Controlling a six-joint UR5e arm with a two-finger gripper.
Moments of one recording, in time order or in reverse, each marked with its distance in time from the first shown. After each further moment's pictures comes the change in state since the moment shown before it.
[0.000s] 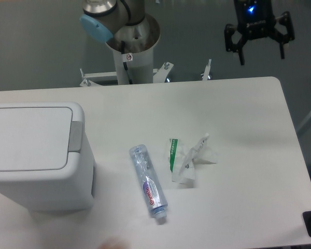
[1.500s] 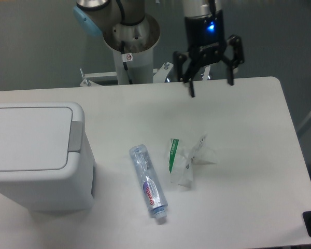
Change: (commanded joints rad) arm -0.351 -0.054 0.083 0.103 -0.159 -1.103
